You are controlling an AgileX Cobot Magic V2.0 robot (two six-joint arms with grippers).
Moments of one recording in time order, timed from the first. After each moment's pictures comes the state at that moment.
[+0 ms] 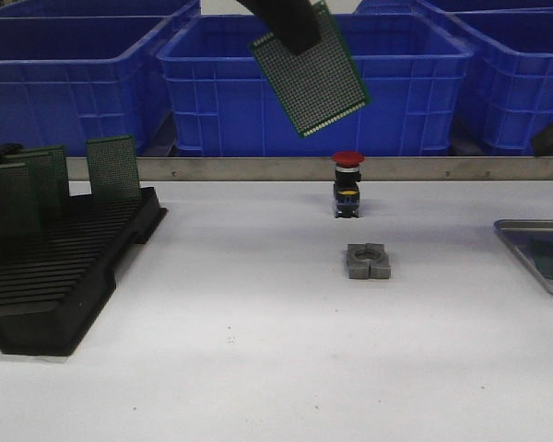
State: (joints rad) left arm -0.56 1.91 -1.92 -0.49 1.25 1.09; right arm -0.39 1.83 -1.06 1.24 1.02 -1.18
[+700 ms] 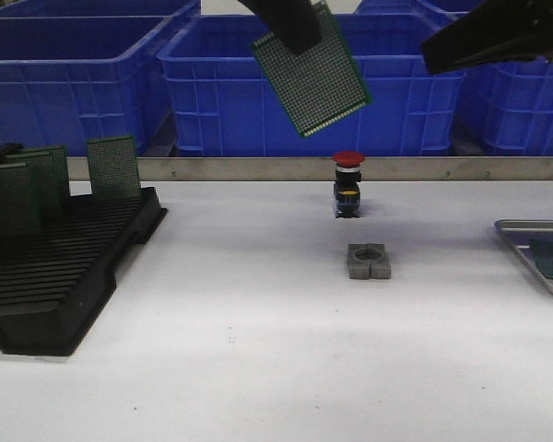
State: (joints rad) left arm -0.56 1.91 -1.92 -0.49 1.25 1.08; right arm -0.12 1.65 -1.06 1.34 1.17 -1.85
